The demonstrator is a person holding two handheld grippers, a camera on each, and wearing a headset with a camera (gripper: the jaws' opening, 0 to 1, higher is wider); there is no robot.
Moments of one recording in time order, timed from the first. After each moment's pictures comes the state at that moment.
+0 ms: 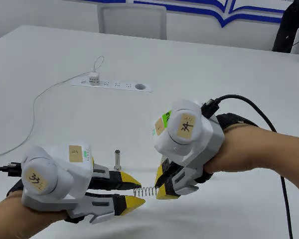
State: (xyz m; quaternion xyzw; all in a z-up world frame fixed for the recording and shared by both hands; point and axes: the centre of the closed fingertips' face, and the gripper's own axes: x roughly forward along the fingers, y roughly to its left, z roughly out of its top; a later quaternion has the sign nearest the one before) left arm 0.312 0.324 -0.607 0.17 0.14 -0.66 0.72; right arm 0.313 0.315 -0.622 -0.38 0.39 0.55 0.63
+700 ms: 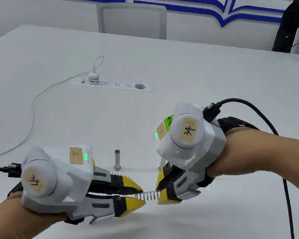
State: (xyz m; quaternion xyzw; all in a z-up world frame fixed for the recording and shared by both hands) left arm 0.305 0.322 -0.606 0.16 0.13 -0.67 0.71; right arm 0.307 0.313 -0.629 -0.37 0.40 0.56 0.63
